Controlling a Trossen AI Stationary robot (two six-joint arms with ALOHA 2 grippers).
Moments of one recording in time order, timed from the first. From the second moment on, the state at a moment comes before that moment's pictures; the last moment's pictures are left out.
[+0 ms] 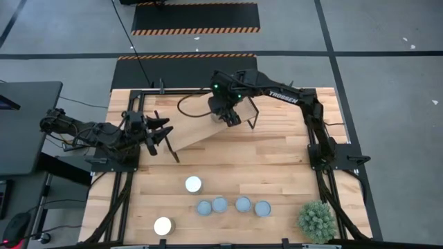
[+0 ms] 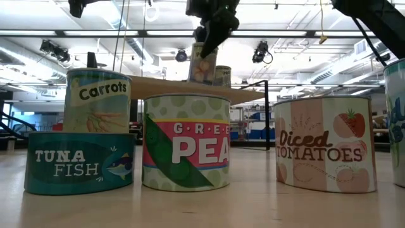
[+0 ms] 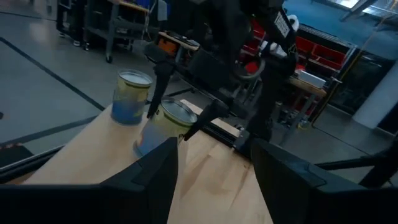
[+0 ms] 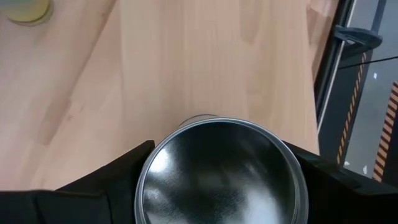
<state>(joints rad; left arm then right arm) -0.38 0.63 0.71 -0.15 -0.84 -0.46 -0.29 2.09 2.30 -1.26 -0.09 -0.67</state>
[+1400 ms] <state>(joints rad) -0.38 0.63 0.71 -0.15 -0.84 -0.41 -0.29 2.07 2.24 -1.00 0.20 -0.77</state>
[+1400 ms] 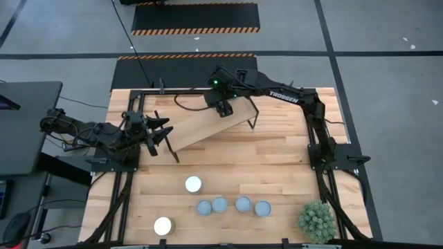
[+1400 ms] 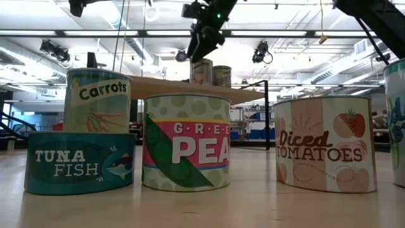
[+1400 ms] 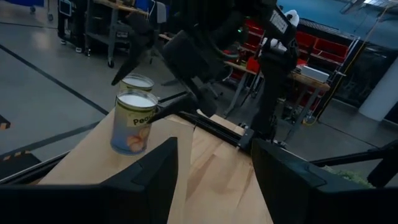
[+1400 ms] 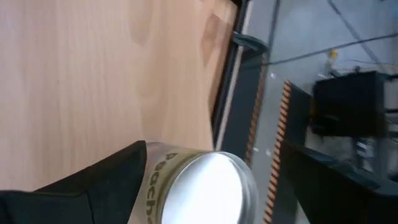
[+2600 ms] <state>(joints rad) -0.38 0.63 0.71 -0.15 -0.84 -0.41 -0.33 2.04 2.24 -1.15 0.38 -0.68</state>
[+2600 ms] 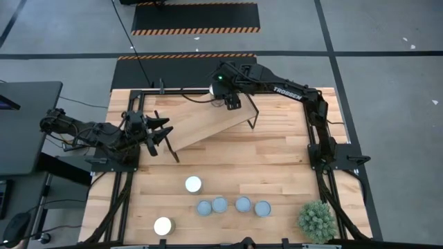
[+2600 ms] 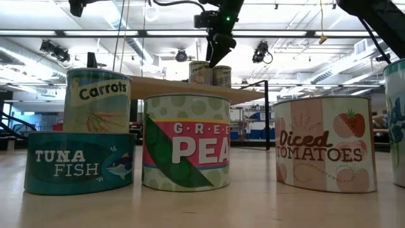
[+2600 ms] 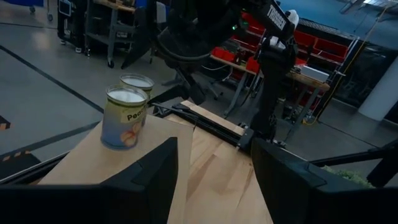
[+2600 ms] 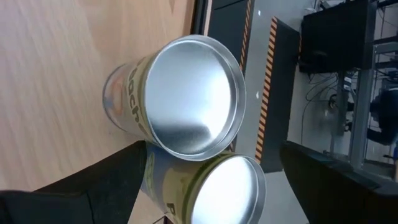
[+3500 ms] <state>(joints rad) -0.38 0.71 0.71 -0.18 -0.50 -0.49 -0.08 1.99 2.24 -1.22 0.13 -0.20</state>
